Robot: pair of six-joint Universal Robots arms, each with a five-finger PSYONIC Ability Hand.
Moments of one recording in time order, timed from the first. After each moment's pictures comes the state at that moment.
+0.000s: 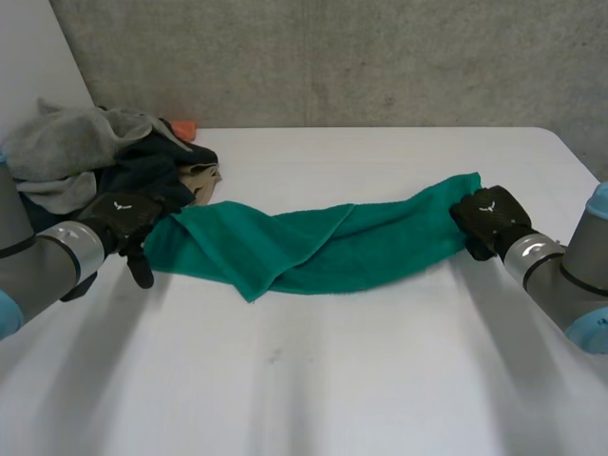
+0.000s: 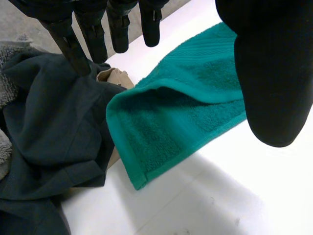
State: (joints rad) left arm 4.58 -1.99 -1.49 3.04 -1.33 3.60; right arm 1.71 -0.94 1.47 -0.28 1.23 2.54; left_hand 0.19 0.20 0.20 0.20 0.04; right_hand 1.13 1.17 1.18 1.19 0.99
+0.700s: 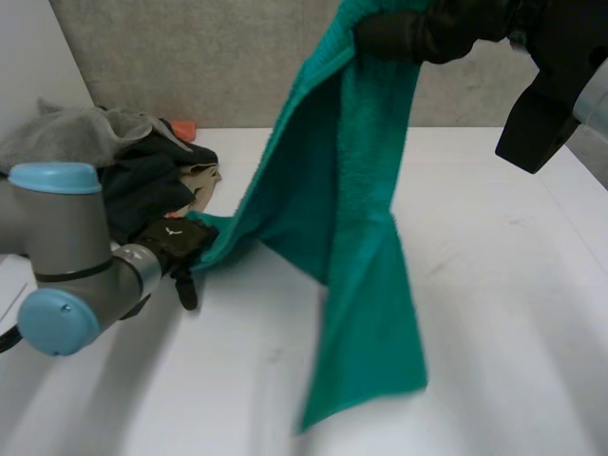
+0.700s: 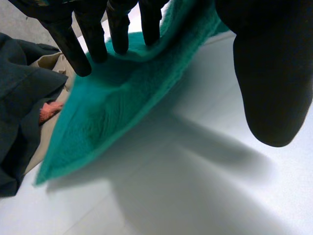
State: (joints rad) left arm 4.40 -2.18 -1.39 3.06 -1.46 3.51; right arm 2.05 -1.65 1.23 0.13 1.17 3.36; left_hand 0.19 0.20 0.20 0.20 0.04; right_hand 1.13 1.17 1.18 1.19 0.99
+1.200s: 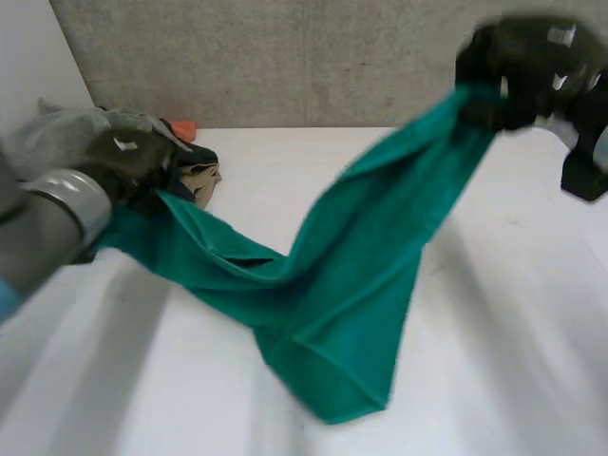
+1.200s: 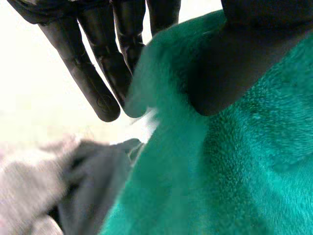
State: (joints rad) left arm 4.42 -1.80 -1.39 2.98 -1.46 3.51; right arm 1.77 -1.55 1.37 0.11 1.12 3.11; left_hand 1.15 1.19 1.18 1.19 0.97; right_hand 1.13 1.17 1.18 1.19 0.99
